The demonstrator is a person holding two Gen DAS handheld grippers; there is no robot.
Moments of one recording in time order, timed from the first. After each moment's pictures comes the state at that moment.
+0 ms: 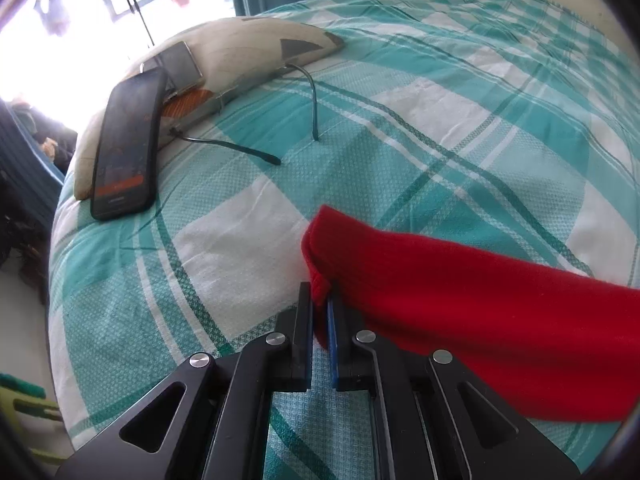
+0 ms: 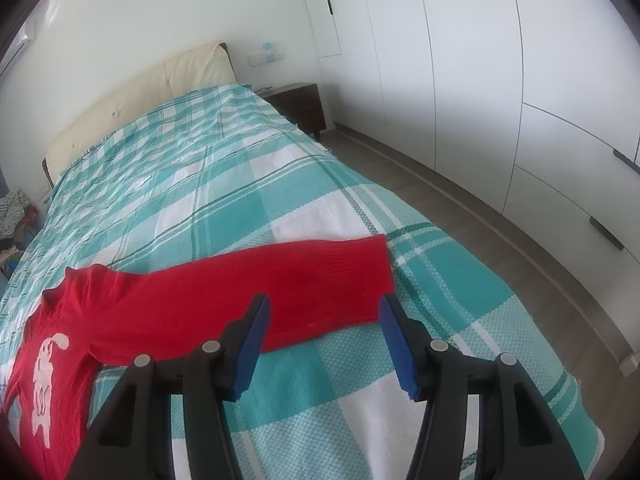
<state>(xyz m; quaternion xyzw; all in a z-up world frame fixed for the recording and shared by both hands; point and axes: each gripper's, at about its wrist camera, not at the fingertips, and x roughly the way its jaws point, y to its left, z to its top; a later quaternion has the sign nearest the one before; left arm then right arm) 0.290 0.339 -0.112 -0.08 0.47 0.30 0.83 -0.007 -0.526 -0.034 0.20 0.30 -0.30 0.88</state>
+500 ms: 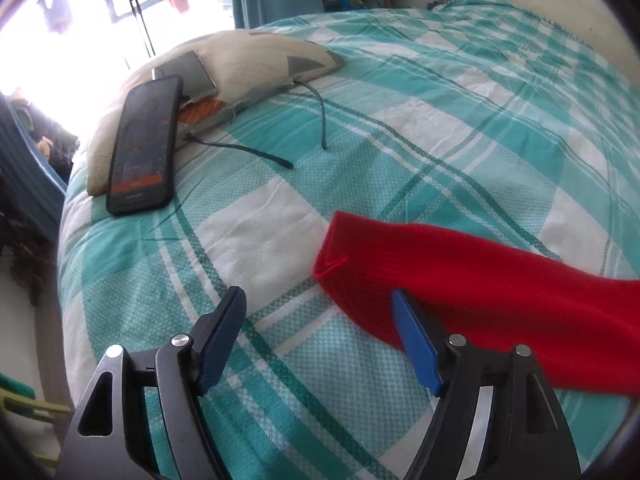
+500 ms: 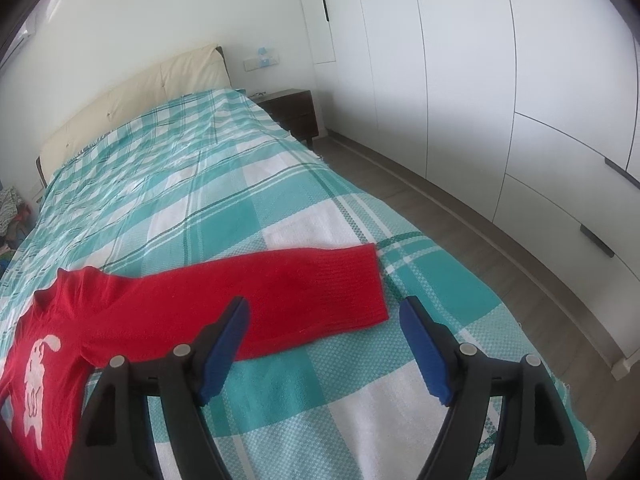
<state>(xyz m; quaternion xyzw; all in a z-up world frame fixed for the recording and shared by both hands) 0.254 0.333 -0.085 -0.09 0.44 0.28 0.85 -0.014 -0.522 -0.025 0.18 0.29 -0.32 0.89</state>
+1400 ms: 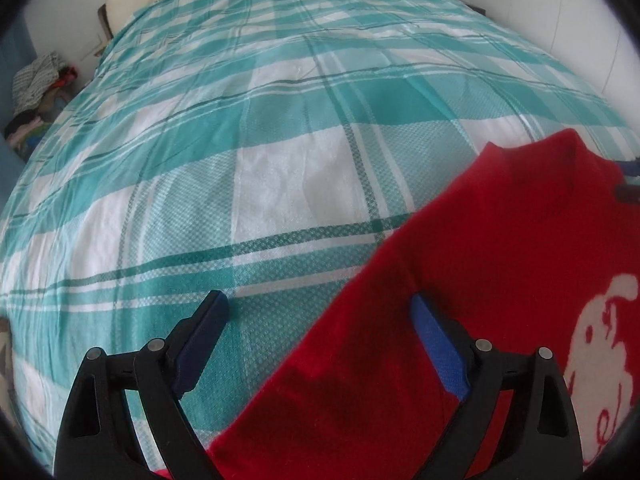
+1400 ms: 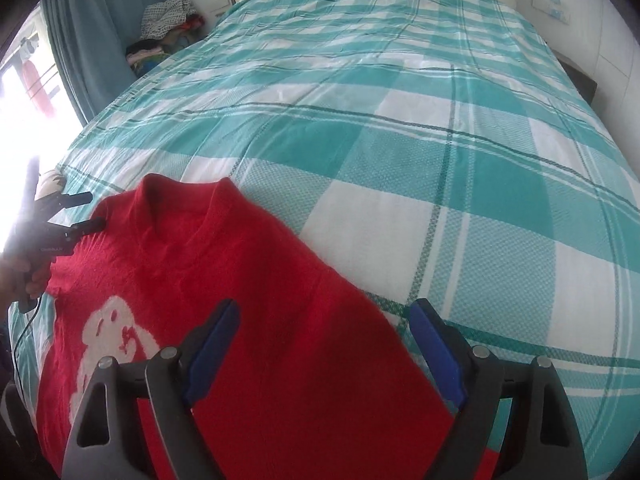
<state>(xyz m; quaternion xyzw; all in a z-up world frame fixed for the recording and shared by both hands) 0.434 0.014 -0.088 0.16 0.47 -0.17 0.85 0.351 -0.344 -0.078 0.03 0.50 0.08 0.86</state>
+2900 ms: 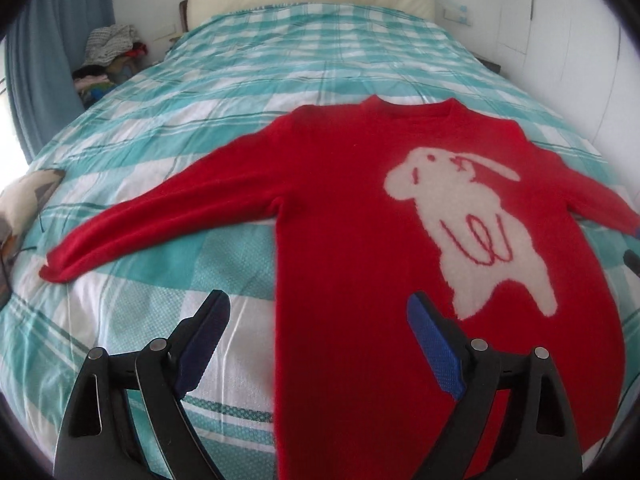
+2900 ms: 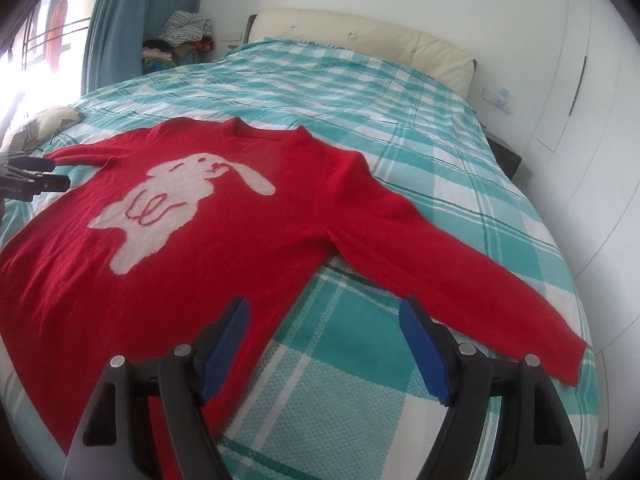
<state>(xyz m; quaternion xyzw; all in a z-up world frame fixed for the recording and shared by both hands) 0.168 0.048 -0.063 0.06 0.41 -0.09 0.91 0.052 -0.294 -0.052 -0.08 0.34 -0.05 0.94</state>
